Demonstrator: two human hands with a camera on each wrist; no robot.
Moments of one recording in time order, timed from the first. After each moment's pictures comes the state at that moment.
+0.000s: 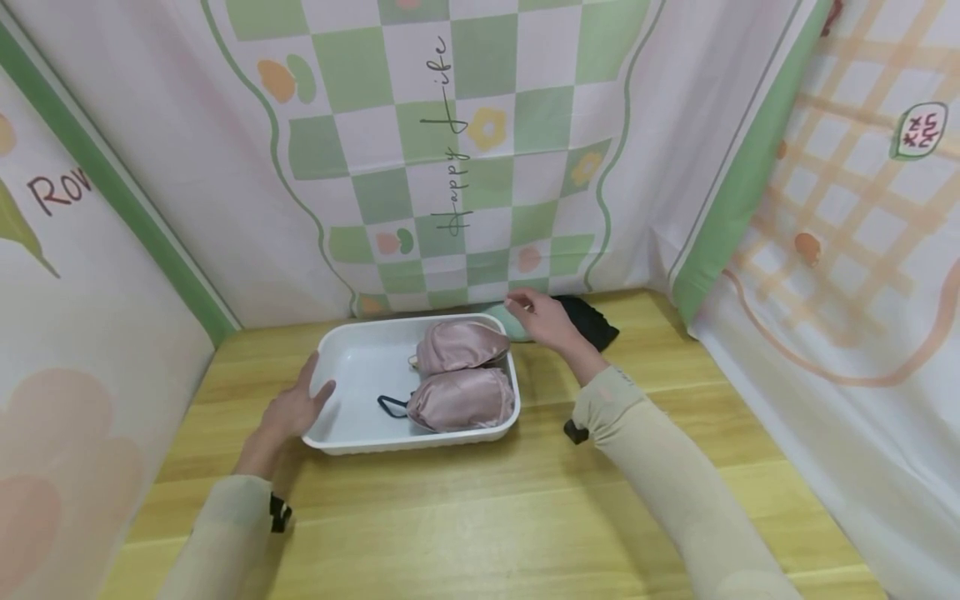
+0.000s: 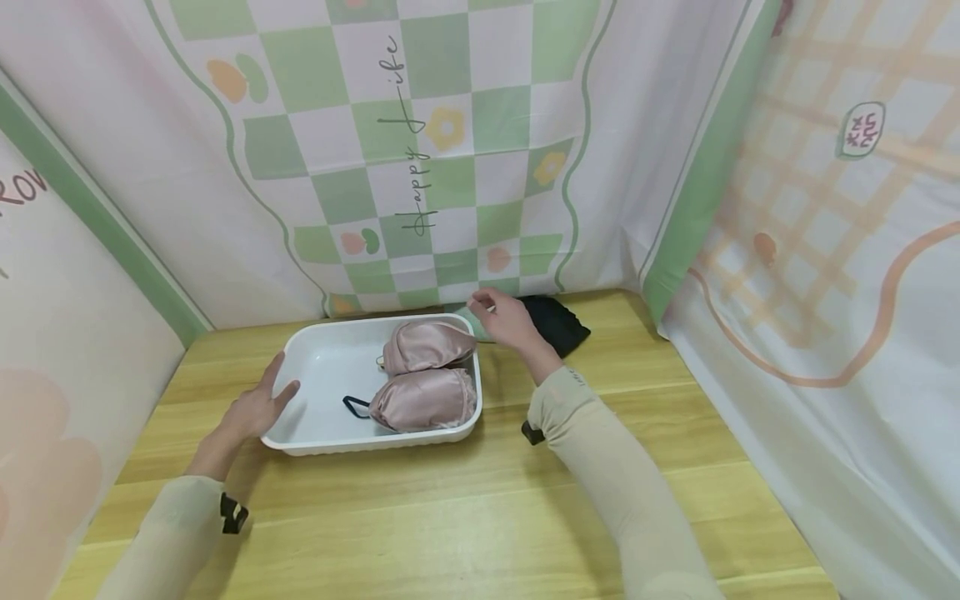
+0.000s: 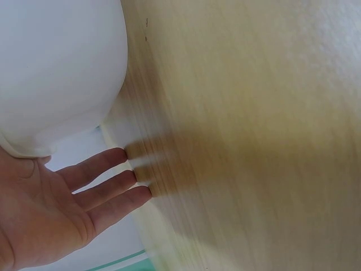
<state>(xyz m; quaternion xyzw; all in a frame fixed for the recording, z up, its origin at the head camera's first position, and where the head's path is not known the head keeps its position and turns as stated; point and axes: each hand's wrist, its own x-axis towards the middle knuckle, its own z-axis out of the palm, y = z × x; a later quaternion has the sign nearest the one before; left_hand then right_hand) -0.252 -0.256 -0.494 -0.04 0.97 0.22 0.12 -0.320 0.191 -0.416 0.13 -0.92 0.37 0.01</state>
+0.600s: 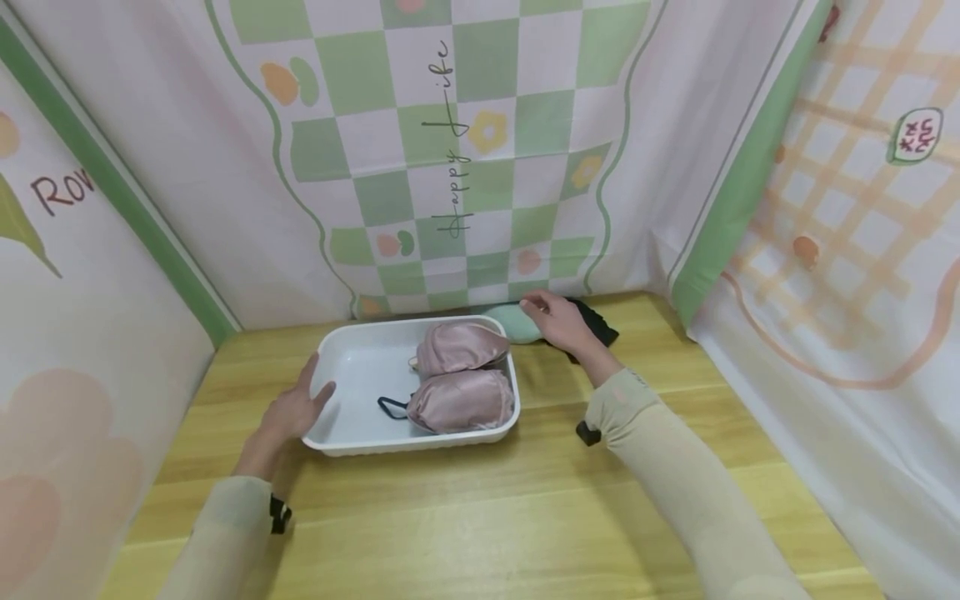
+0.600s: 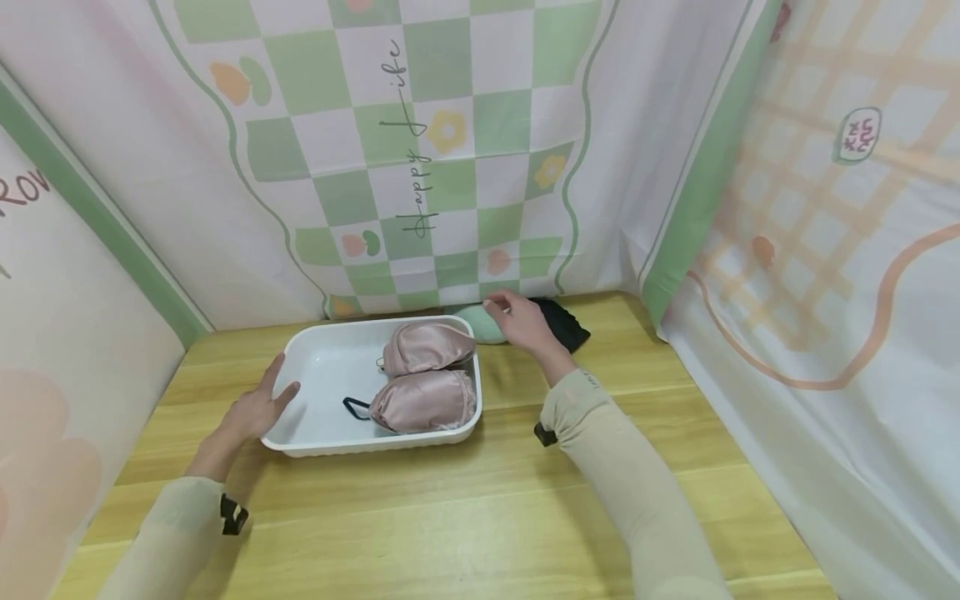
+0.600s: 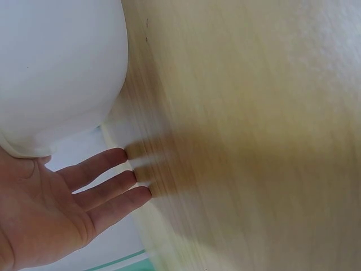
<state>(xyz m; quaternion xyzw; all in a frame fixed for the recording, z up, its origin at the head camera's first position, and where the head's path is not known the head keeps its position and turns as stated) -0.250 -0.255 -0.490 -0.04 0.97 0.22 0.13 -0.321 0.214 -0.420 0.12 -0.93 0.36 0.01</state>
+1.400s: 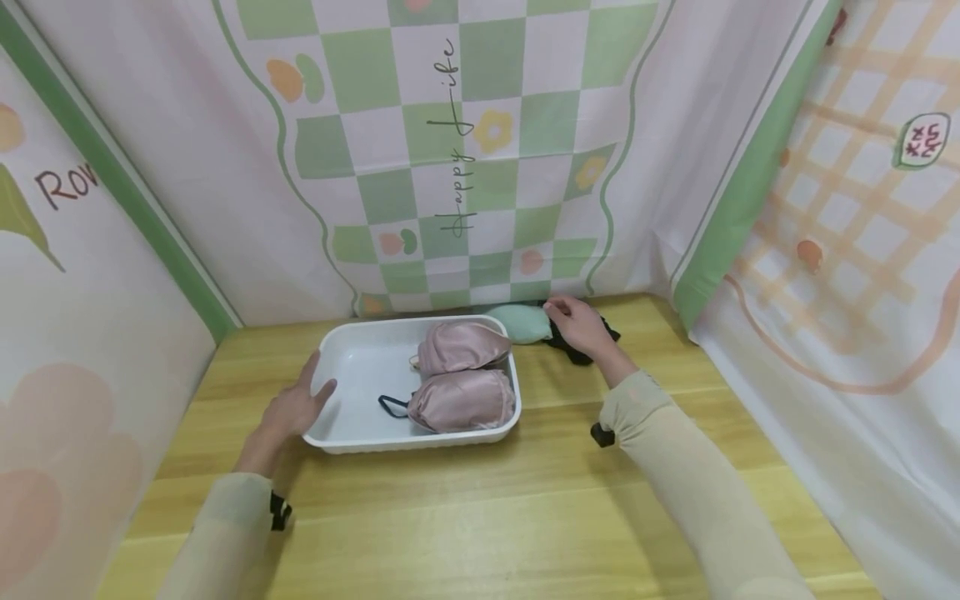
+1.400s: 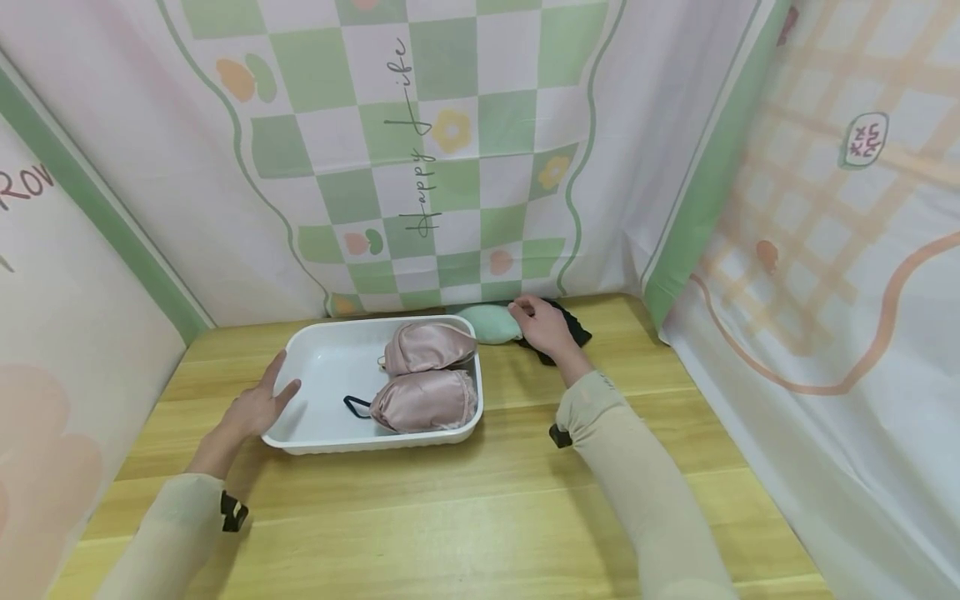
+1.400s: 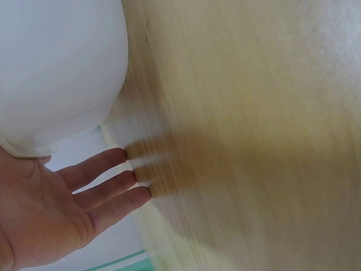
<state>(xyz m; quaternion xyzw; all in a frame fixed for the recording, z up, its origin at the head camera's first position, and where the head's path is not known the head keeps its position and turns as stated) -0.249 -0.256 -0.488 -0.02 0.97 0.21 0.12 -0.328 0.244 -0.436 0.07 -0.94 0.34 0.01</state>
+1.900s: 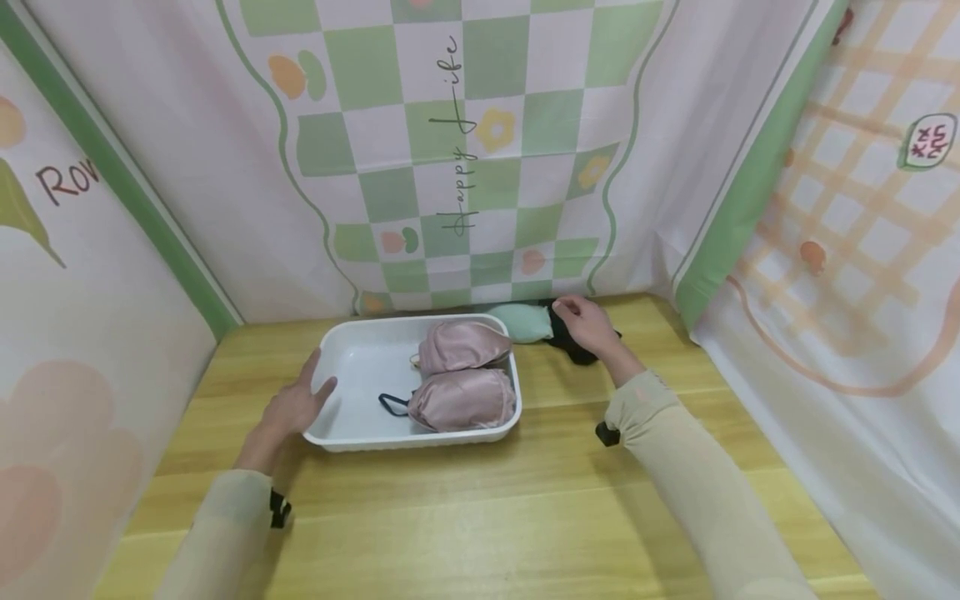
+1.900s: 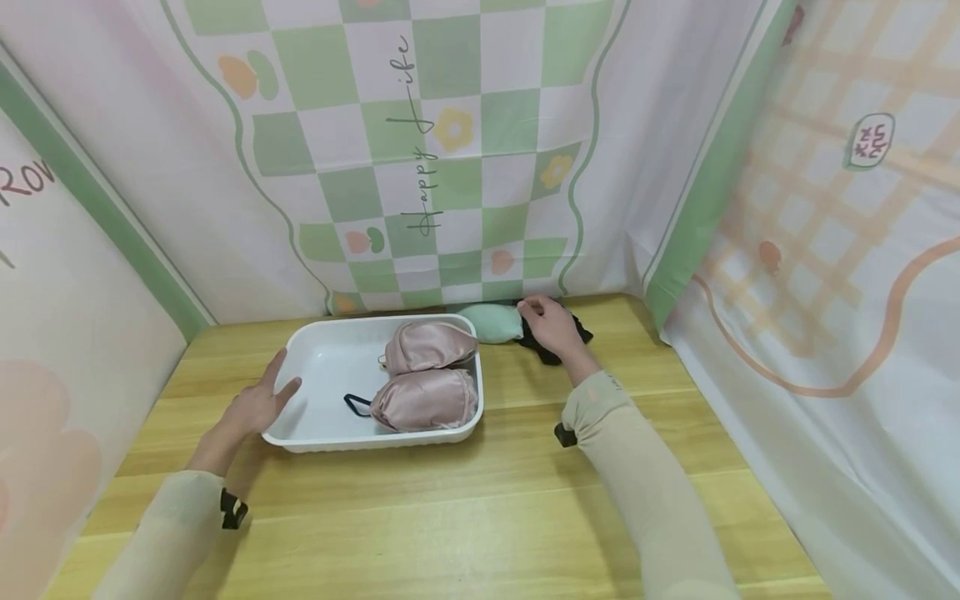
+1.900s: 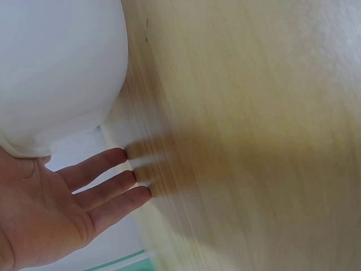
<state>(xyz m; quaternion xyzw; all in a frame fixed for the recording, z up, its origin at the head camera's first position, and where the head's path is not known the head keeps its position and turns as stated) -0.251 -0.254 -0.488 -0.03 0.97 0.22 0.12 -0.336 0.258 -0.442 0.05 -0.93 0.36 0.01</state>
